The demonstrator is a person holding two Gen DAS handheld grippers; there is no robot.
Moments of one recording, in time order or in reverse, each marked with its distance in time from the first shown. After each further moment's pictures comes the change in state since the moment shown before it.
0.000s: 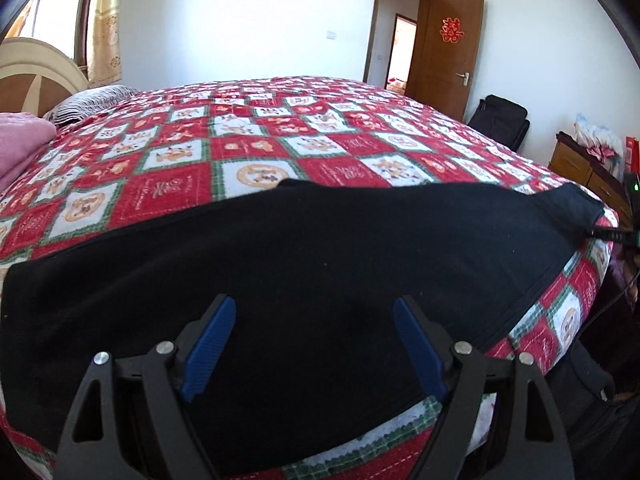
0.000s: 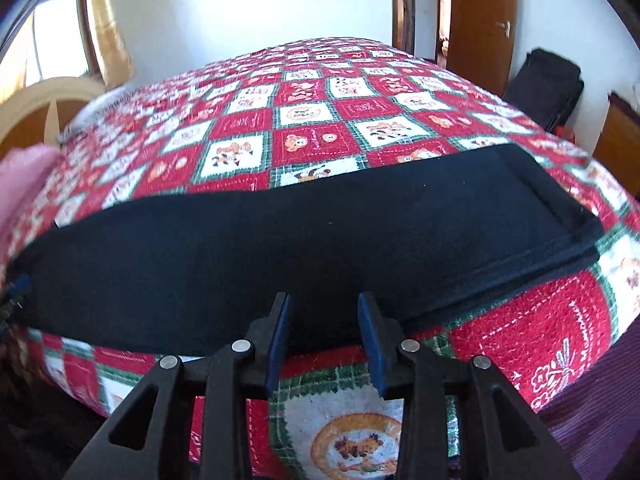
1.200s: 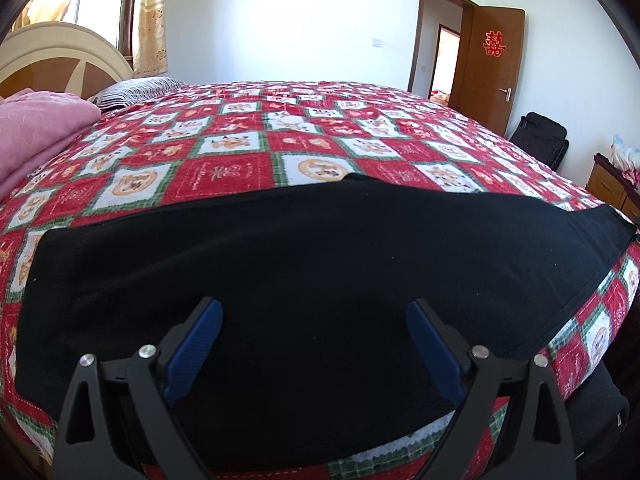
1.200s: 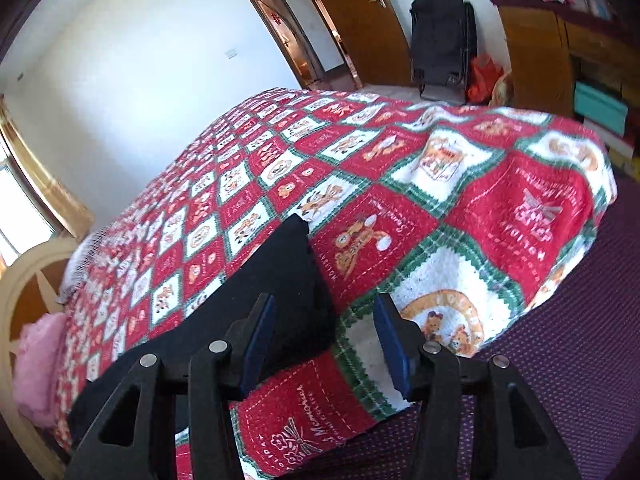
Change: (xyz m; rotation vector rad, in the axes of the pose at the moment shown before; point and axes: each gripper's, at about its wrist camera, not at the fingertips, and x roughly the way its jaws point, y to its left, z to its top) left arm 0.004 0.022 -0.014 -0.080 -0.021 0.133; right arm -0.056 -0.179 0.013 0.524 -0.144 0.069
